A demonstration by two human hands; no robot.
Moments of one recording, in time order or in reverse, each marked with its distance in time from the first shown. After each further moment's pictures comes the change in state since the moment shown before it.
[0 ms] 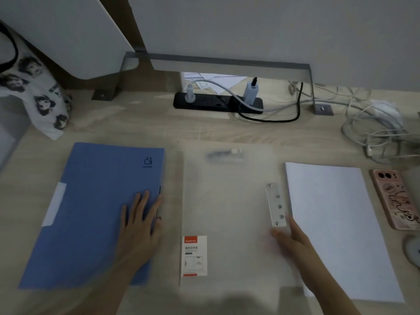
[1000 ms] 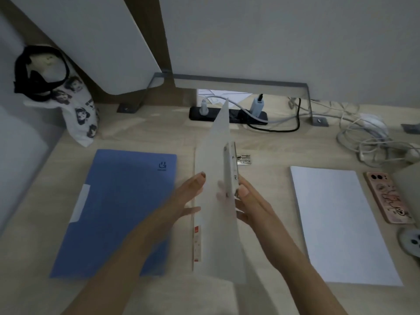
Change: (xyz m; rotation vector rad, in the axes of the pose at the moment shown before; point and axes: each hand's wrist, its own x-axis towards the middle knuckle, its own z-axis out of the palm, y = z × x) left_hand 0.016 0.053 -0.155 -1.358 -0.568 -0.139; right_hand -0.080 -0.100 0.129 -0.085 -0.318 -0.351
